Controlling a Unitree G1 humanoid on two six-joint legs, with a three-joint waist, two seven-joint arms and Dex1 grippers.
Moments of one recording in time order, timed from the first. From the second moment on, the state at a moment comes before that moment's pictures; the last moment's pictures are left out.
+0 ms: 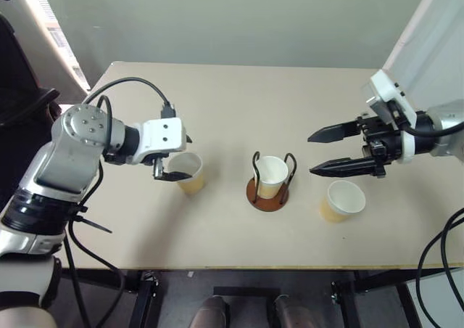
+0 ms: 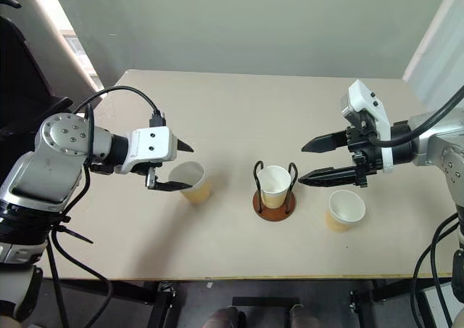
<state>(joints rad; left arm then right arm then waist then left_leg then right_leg) -0.76 1.02 -0.21 -0.04 -0.05 0.32 -1.34 -0.86 -0.99 0.01 -0.28 0.65 1.04 1.31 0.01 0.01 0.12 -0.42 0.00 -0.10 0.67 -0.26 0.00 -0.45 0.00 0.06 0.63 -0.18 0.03</state>
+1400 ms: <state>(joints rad) -0.77 0.94 -0.29 0.16 0.11 0.09 -1.36 -0.84 -0.96 0.01 -0.28 0.71 0.92 1.31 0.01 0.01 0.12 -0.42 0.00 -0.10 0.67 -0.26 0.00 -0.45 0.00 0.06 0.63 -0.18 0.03</state>
